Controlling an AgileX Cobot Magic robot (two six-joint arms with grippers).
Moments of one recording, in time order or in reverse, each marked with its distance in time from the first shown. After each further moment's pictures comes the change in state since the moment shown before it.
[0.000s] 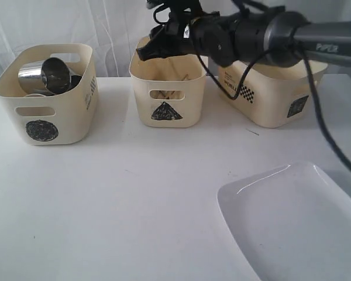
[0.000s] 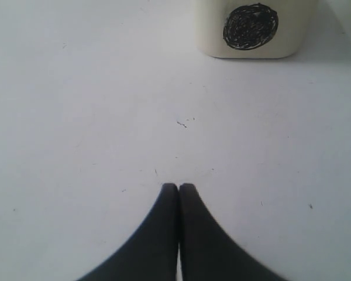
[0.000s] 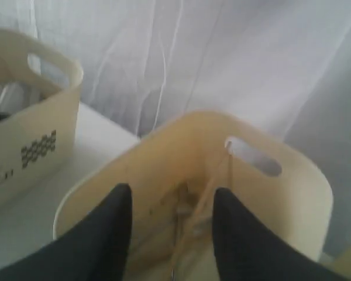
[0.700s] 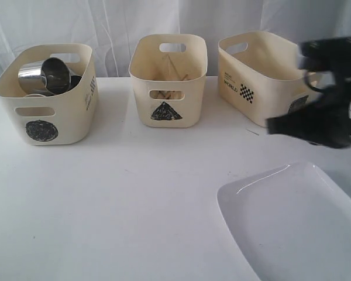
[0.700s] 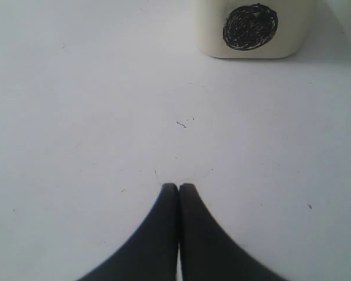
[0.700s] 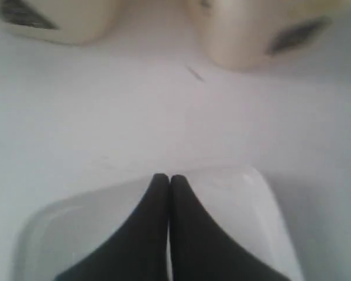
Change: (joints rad) left arm 0.000 0.000 0.000 0.000 0.000 0.000; right arm -0.228 -0.808 0.918 -0.098 0.279 0.419
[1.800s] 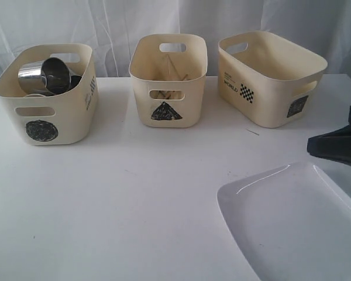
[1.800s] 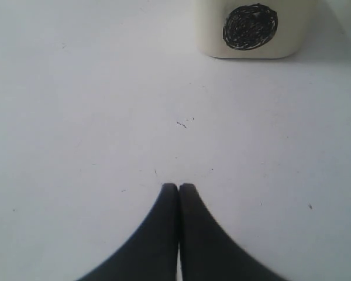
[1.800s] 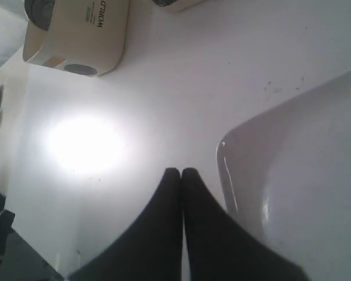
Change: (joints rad) left arm 0.000 0.000 0.000 0.000 0.000 0.000; right arm -0.673 0.074 0.102 1.445 0.766 -1.337
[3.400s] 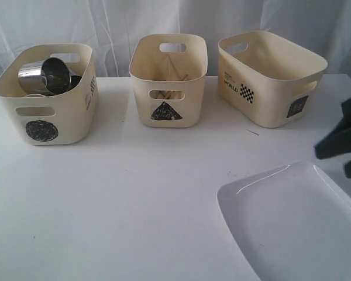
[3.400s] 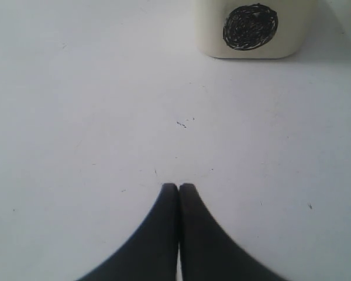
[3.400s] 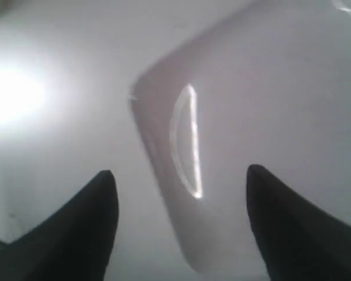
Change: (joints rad) left arm 0.000 0.000 0.000 0.000 0.000 0.000; right arm 0.070 0.118 -0.284 -0.497 0.056 0.504
